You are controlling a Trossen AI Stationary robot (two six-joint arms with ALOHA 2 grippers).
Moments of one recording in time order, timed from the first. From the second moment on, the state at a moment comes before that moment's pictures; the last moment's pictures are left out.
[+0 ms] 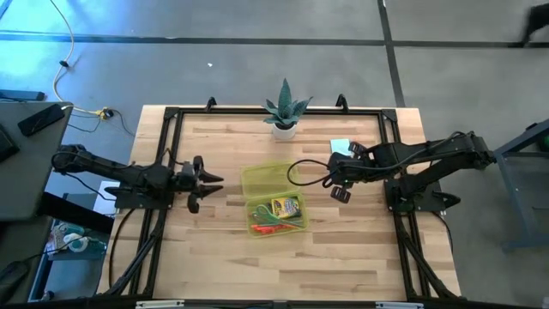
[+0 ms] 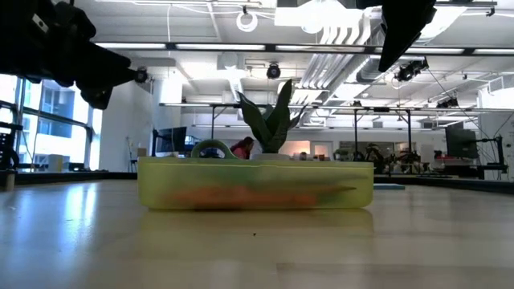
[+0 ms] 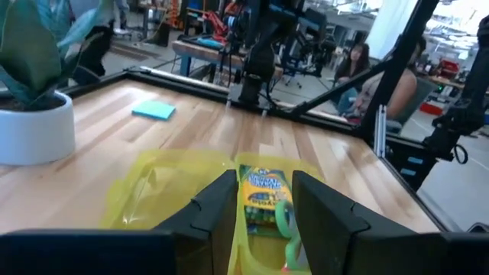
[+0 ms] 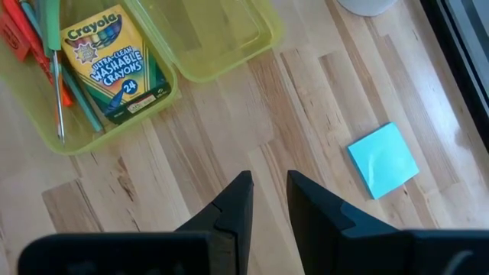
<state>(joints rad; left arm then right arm) -0.10 0.36 0.01 0.27 -0.27 -0.25 0.16 1.30 1.23 -1.15 0.33 0.47</state>
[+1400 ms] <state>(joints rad) -0.10 0.11 0.01 0.06 -0.34 -0.30 -0.35 1.30 1.23 -1.14 0.21 0.10</state>
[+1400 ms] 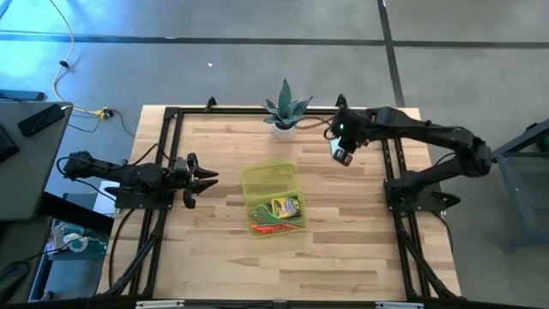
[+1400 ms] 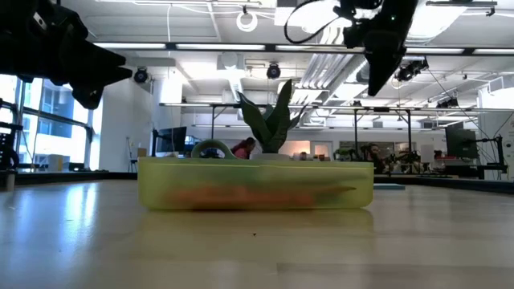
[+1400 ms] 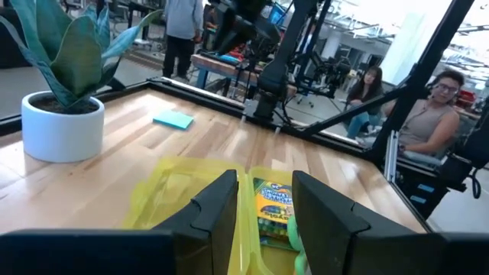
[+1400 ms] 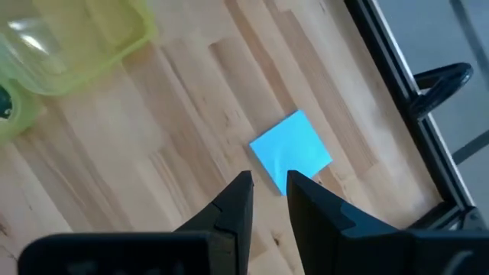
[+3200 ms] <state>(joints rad) -0.10 0.11 0.01 0.06 -0.34 -0.29 -0.68 1.46 0.98 -0.82 0.09 0.53</state>
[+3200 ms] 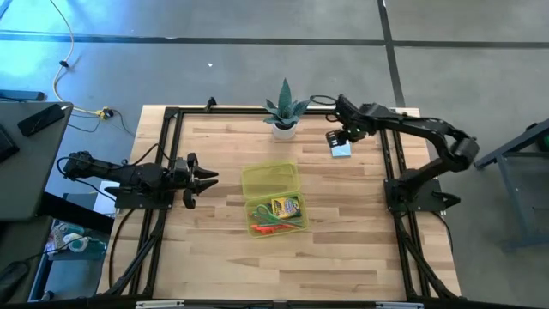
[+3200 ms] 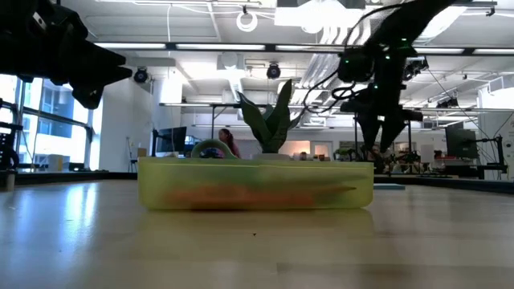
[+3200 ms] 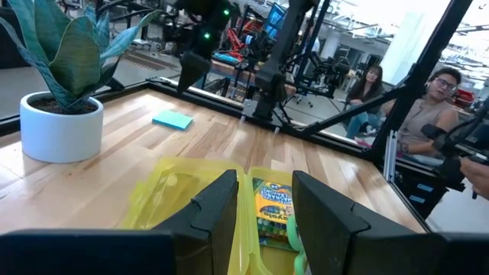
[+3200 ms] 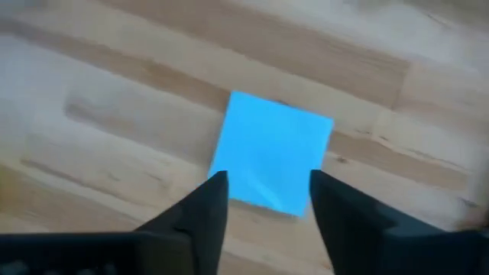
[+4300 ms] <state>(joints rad) -0.10 0.11 0.01 0.06 -0.34 -0.30 -0.61 1.51 0.79 -0.54 0.23 0.75</state>
